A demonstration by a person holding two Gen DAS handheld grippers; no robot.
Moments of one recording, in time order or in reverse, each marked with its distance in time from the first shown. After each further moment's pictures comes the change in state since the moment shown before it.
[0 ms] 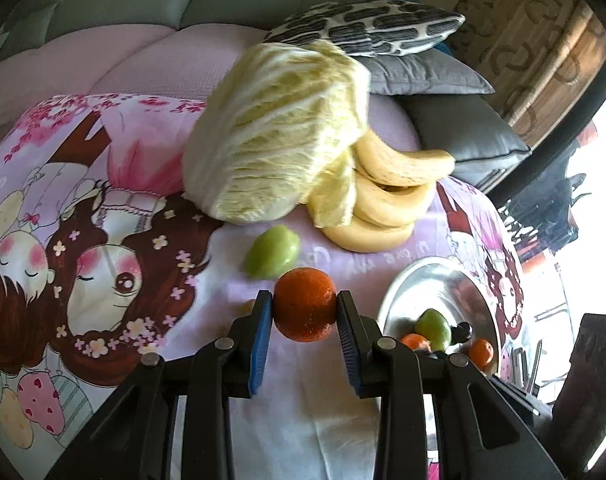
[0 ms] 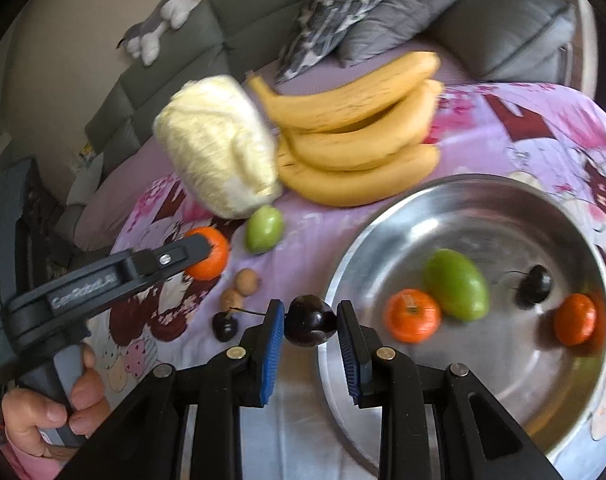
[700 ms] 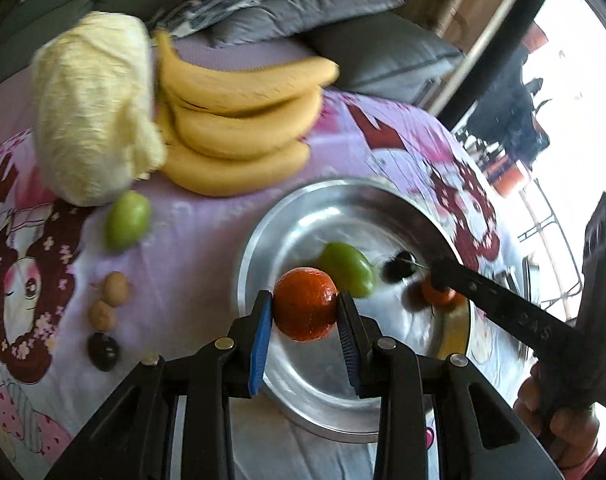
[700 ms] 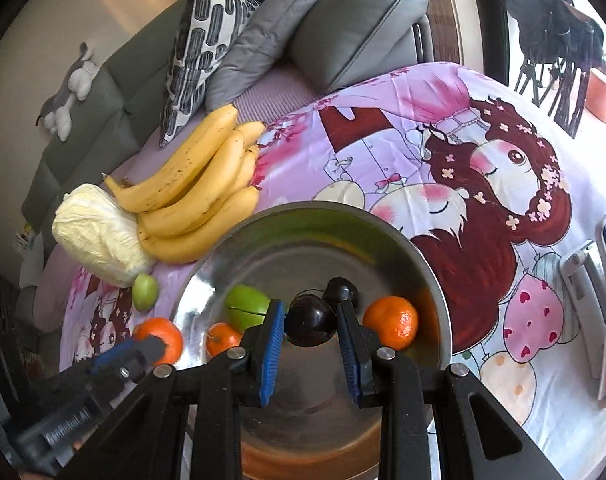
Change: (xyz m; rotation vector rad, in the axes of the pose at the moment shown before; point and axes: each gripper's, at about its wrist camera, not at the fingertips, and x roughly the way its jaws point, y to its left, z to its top) left arm 0.036 -0.107 -0.044 0.265 0.129 -0.062; right arm -0.049 -0.114 0.006 0.242 -0.088 -0.197
